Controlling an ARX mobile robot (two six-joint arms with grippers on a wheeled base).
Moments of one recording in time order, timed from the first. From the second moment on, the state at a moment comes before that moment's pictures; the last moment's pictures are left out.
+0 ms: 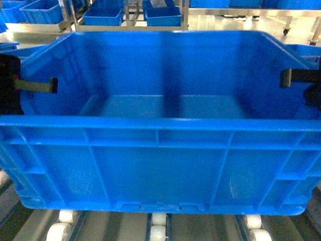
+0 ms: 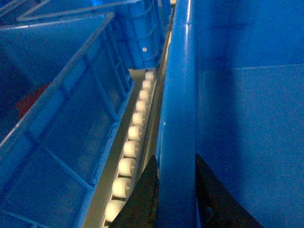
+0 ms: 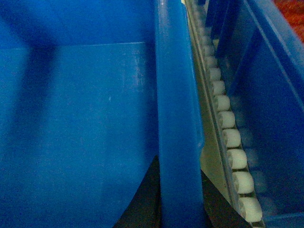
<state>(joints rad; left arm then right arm) -0.21 1.49 0.71 0.36 -0.40 0.06 0.27 1.49 0.83 0.03 0.24 0.23</state>
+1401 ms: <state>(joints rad) -0.22 1.42 0.71 0.58 -0.46 -0.04 0.30 1.34 0.79 0.20 0.24 0.19</state>
